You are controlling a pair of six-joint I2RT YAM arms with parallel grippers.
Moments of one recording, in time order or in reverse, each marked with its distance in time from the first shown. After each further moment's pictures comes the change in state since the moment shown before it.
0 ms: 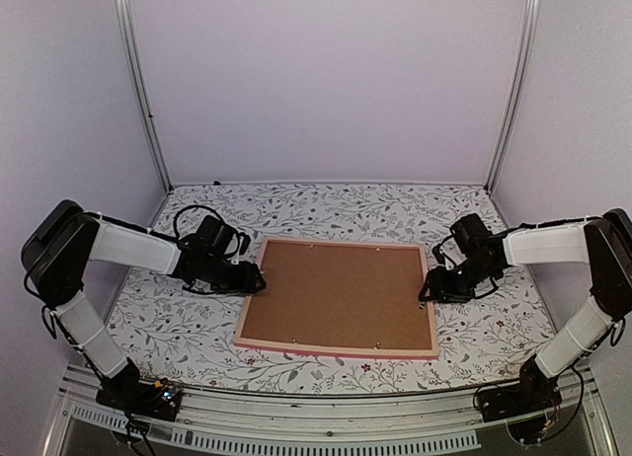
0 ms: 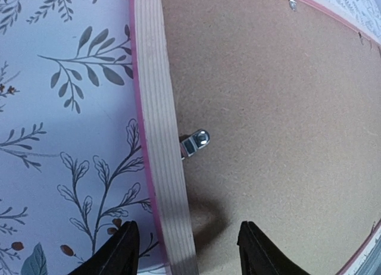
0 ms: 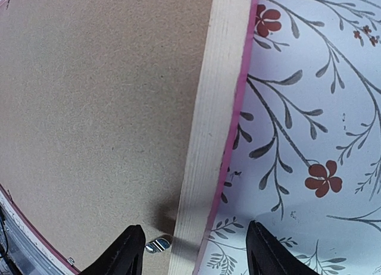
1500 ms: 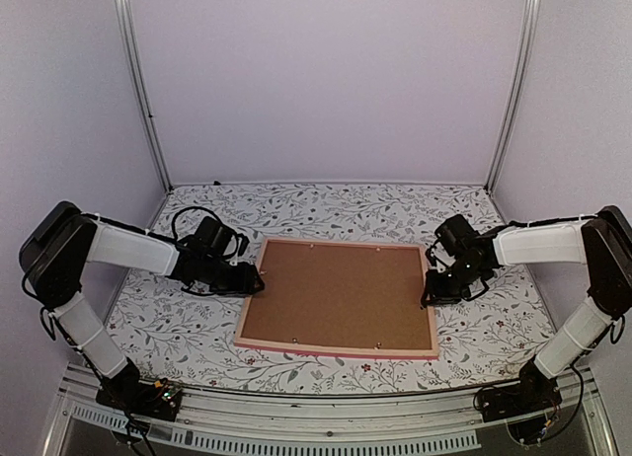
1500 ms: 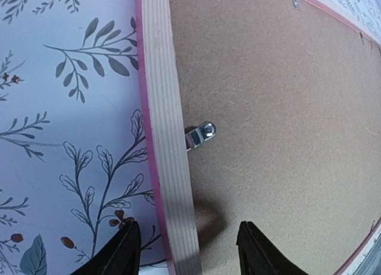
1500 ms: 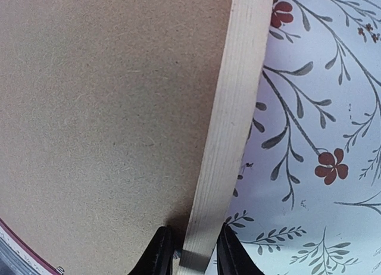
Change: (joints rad) left arm 0.000 -0.015 -0.014 -0.004 -0.002 -0.011; right arm 0.113 0.024 0.051 -0.068 0.152 0.044
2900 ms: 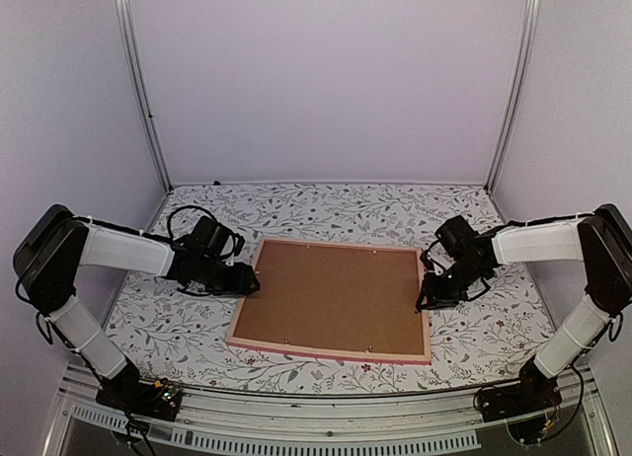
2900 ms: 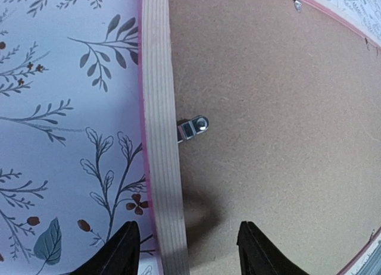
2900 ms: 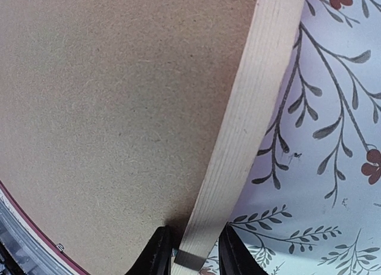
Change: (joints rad) left arm 0.000 -0.045 -0.012 -0.043 -0.037 0.001; right arm -0.018 0.015 -0.002 -0.008 -0.134 -0.055
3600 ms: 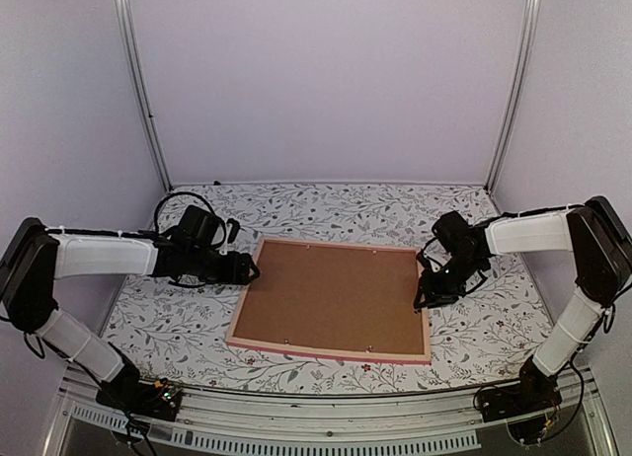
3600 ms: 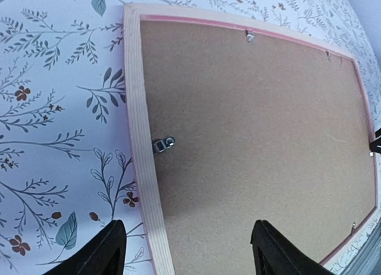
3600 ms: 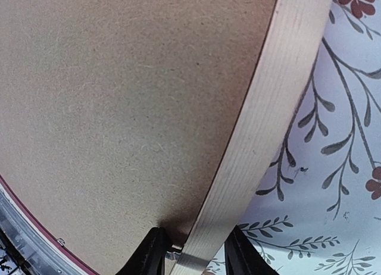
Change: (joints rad) left arm 0.000 -0.127 0.003 -0.045 -0.010 0.040; right arm -0.028 0.074 0.089 -0.087 -0.017 -0.050
